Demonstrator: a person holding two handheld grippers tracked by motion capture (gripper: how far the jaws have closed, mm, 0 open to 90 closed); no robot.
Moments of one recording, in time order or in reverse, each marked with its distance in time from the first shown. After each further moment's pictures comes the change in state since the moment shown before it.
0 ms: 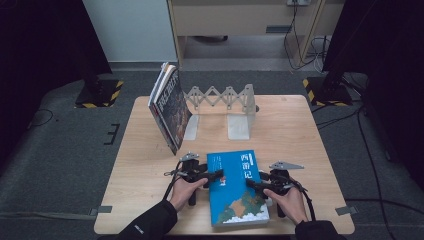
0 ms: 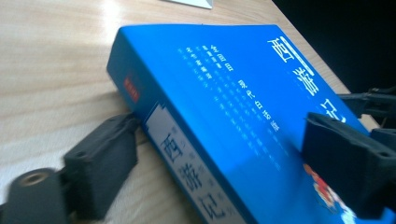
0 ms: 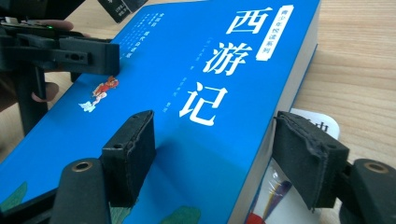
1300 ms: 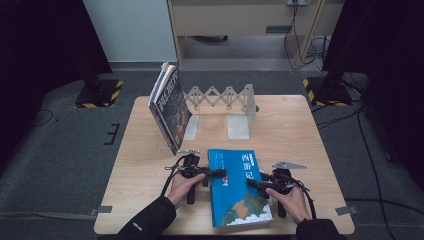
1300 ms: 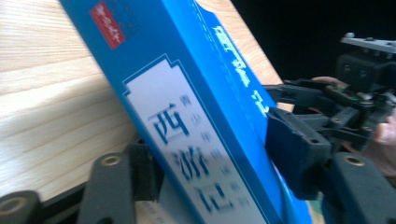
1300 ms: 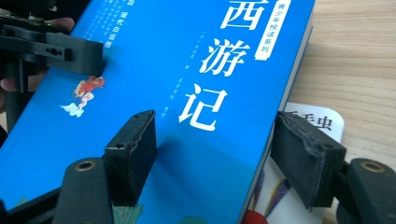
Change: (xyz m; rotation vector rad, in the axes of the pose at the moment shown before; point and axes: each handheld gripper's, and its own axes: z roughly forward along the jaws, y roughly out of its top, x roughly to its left) left arm -0.007 0.017 0.000 0.126 -0.260 -0.078; right arm -0.009 -0.002 0.000 -0.006 0.057 0.059
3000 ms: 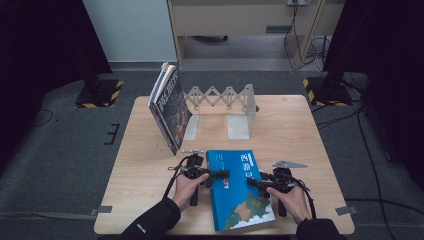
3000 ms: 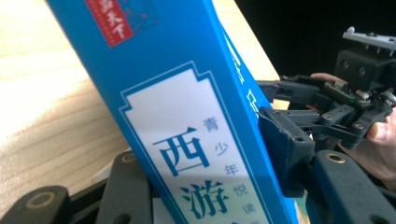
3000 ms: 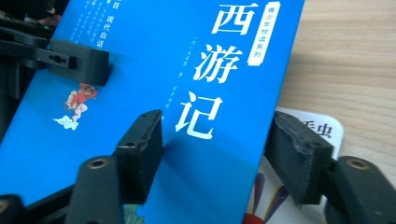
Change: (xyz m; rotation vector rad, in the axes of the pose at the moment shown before) left arm -0.015 0.002 0.002 0.001 0.047 -0.019; right arm -0.001 0.003 -0.002 -0.006 0.018 -0.011
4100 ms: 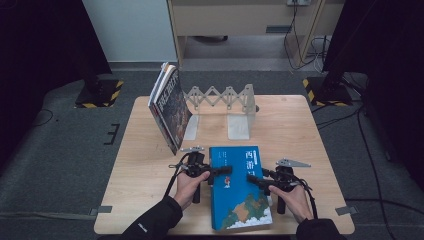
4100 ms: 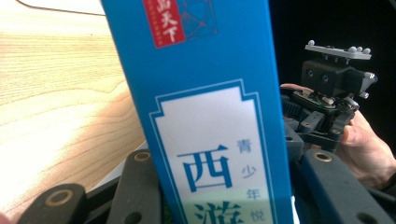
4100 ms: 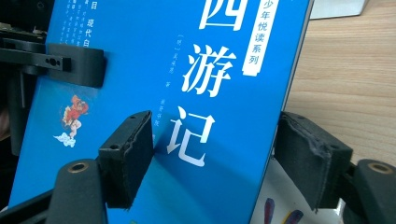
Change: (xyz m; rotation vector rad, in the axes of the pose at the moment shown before) left arm -0.017 0.009 -0.004 -0.065 -0.064 0.080; right arm -0.001 0.005 -0.003 -0.090 0.057 0.007
